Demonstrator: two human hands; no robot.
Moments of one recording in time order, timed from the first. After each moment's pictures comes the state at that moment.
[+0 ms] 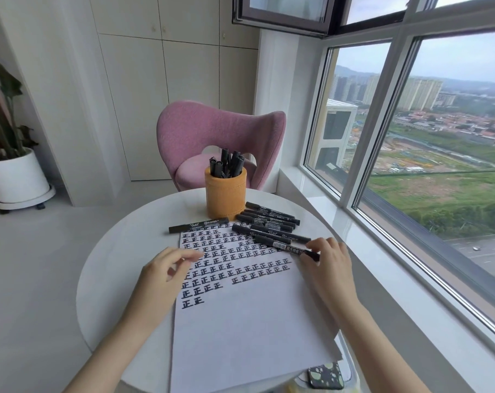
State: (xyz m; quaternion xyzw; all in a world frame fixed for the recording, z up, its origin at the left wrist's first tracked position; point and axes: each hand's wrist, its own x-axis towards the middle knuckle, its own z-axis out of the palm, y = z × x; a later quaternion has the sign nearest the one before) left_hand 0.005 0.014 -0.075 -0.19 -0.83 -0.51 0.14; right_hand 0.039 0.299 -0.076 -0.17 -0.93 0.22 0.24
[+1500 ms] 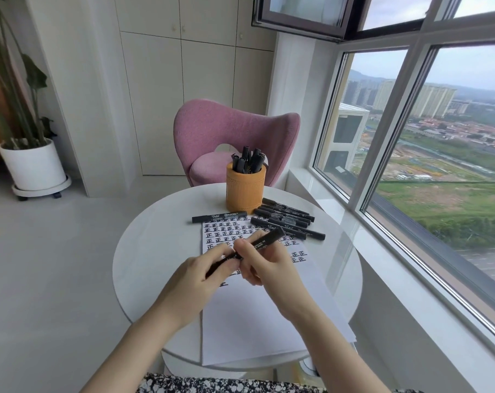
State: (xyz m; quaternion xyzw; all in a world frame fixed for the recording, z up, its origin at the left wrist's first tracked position) left_hand 0.052 0.009 -0.045 -0.30 -0.81 -0.50 0.01; right_hand 0.078 0.162 -0.024 0.09 -0.71 0.69 0.08
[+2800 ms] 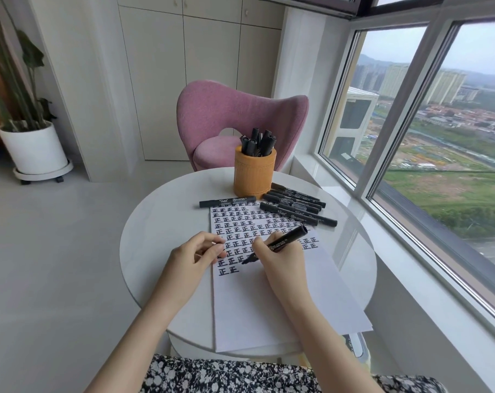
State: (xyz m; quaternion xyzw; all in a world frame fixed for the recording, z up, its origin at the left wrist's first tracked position) left_hand 0.024 -0.003 -0.084 -0.16 -0.76 -0.62 0.03; right_hand 0.058 0.155 -0.065 -0.10 -0.78 0.58 0.21
